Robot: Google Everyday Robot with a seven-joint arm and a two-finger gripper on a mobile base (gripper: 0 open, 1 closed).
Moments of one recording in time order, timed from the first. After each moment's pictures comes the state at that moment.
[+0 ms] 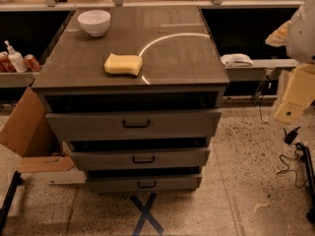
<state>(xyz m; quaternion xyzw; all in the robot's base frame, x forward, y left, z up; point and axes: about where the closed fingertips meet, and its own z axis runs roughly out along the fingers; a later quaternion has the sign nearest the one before) 0.438 -0.217 0.977 -0.60 0.78 -0.03 0.16</state>
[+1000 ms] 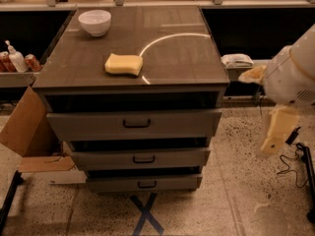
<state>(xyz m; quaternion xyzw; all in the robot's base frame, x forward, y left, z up) 0.436 -0.201 0.893 -0.67 0.72 0.05 0.17</state>
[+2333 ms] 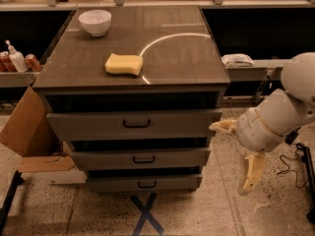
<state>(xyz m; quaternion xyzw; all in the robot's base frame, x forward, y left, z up) 0.416 -0.178 0.750 -0.73 0.63 0.19 0.17</state>
